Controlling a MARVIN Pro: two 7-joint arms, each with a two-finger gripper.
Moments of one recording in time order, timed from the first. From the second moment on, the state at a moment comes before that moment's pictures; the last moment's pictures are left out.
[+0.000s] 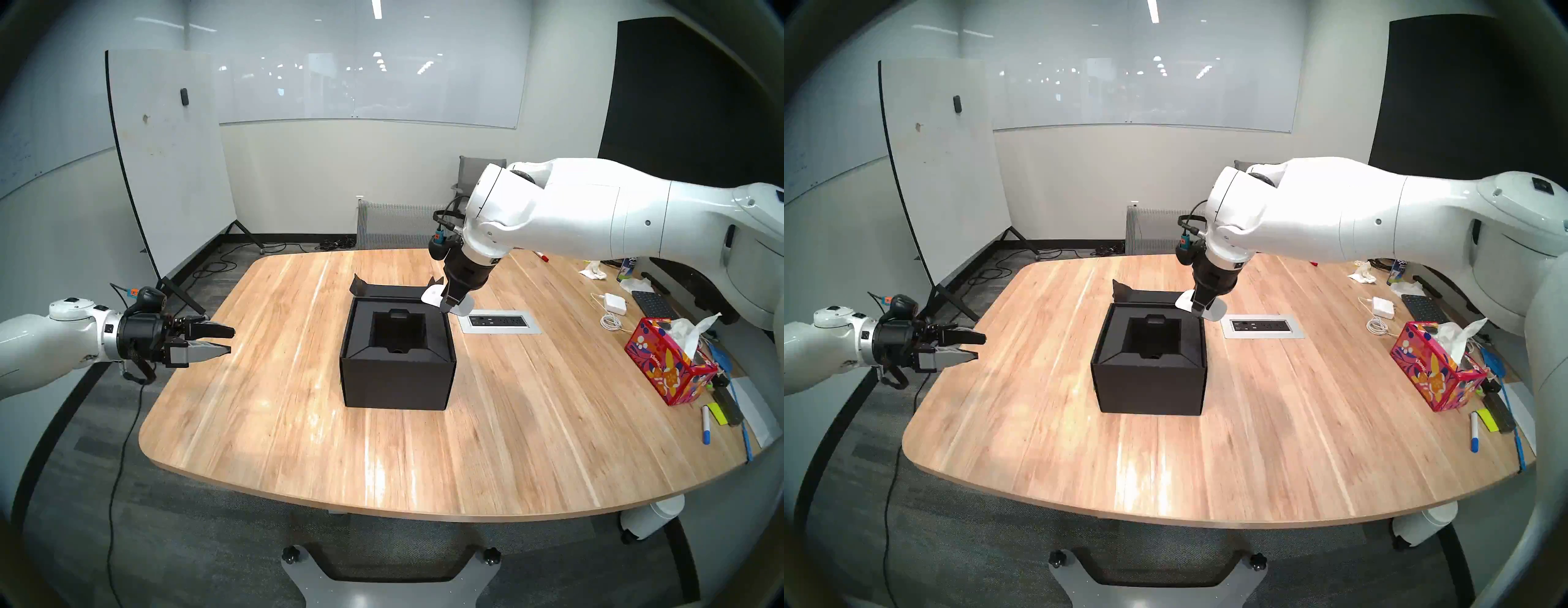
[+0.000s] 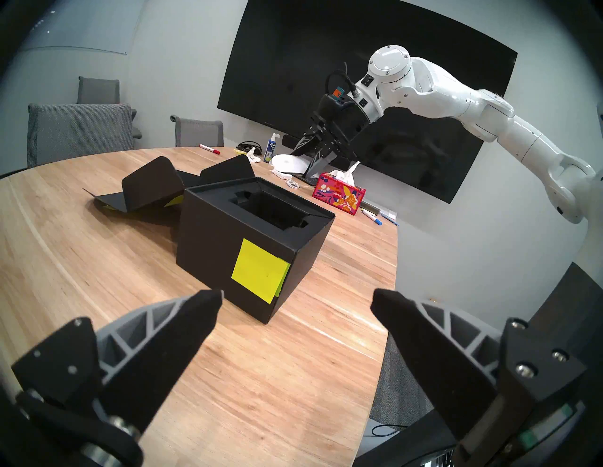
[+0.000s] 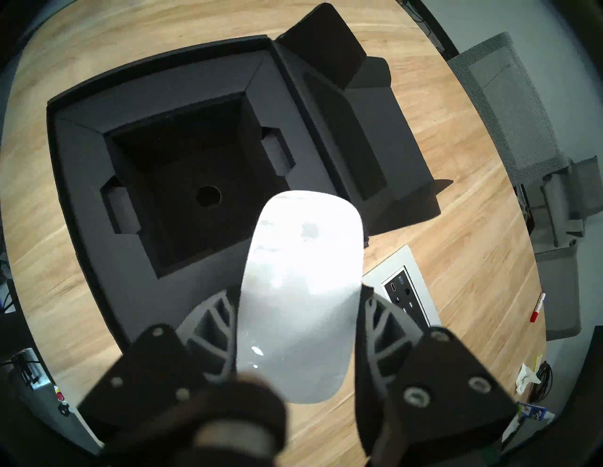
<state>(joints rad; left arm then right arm) 0.19 -0.24 0.24 -1.21 -1.52 -0.03 -1.30 0.29 -1.06 -0.42 -1.30 1.12 0.86 0.44</state>
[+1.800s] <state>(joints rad) 0.19 -0.24 0.24 -1.21 -1.52 -0.03 -1.30 0.21 -1.27 -0.40 -1.03 1.03 0.65 0.62</state>
